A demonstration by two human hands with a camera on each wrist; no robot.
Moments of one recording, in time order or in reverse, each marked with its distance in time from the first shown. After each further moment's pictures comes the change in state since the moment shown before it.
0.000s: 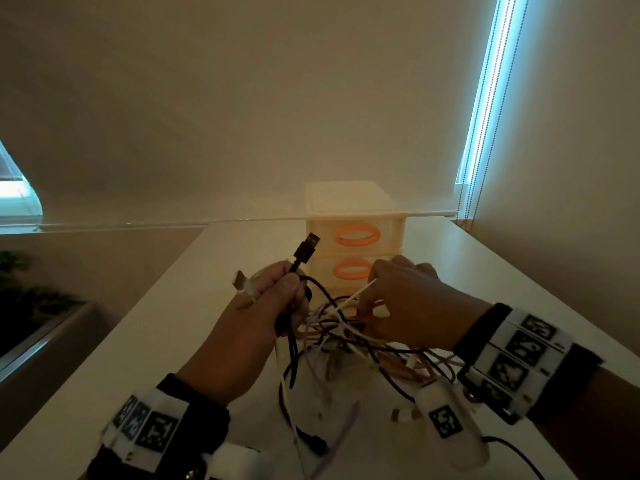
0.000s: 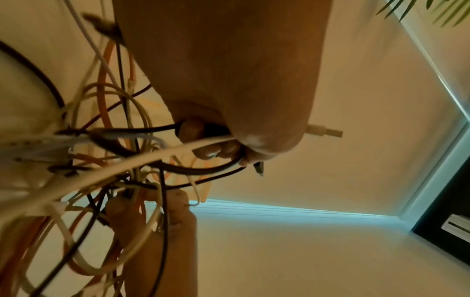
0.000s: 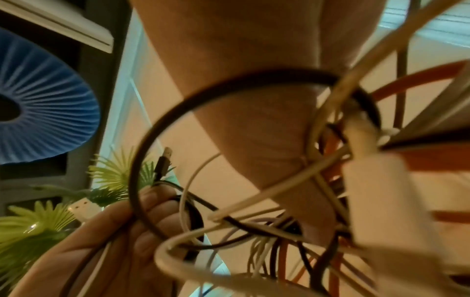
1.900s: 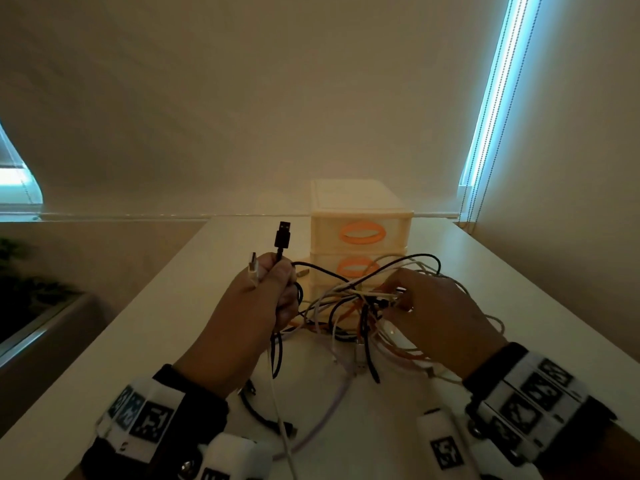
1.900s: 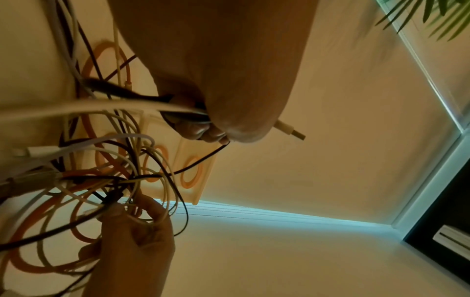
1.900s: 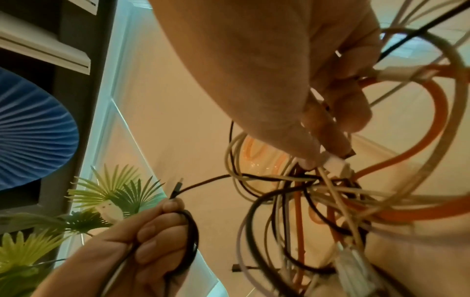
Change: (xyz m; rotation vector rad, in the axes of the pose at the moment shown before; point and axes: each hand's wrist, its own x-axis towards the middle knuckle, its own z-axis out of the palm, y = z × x) left_hand 0.003 0.011 0.002 0.022 0.112 -0.065; right_hand -0.021 -0.002 0.021 0.242 0.253 0.306
